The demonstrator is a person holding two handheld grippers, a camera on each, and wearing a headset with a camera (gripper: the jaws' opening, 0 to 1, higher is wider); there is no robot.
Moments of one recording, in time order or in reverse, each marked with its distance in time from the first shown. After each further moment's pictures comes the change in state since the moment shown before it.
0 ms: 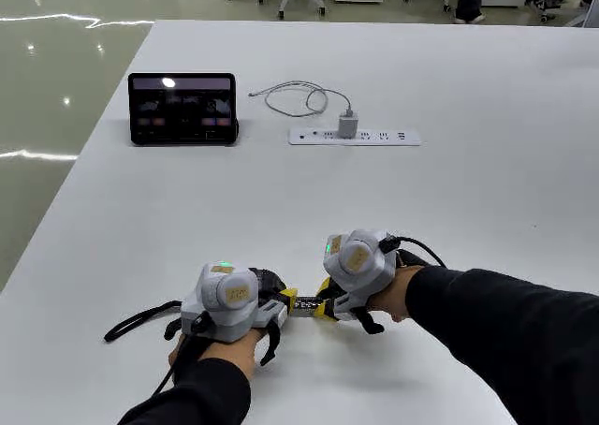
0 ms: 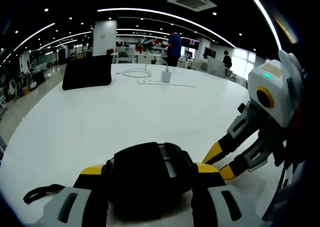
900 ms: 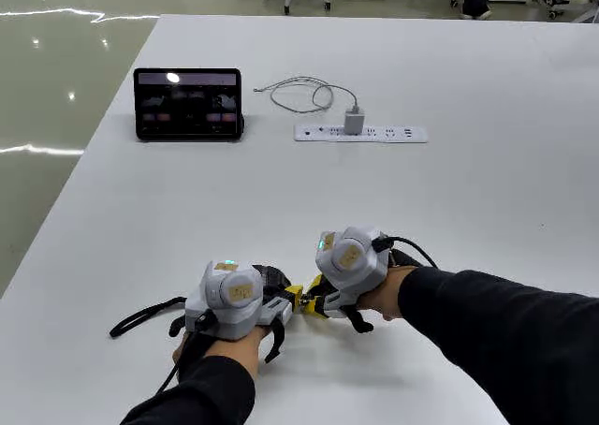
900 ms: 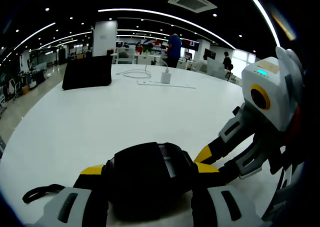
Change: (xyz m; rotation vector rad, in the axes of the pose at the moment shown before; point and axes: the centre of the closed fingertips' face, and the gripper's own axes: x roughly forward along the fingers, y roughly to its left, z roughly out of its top) left arm 0.000 0.000 0.001 -0.007 -0.009 -0.006; right arm 0.013 0.006 0.021 0.002 -0.043 -0.004
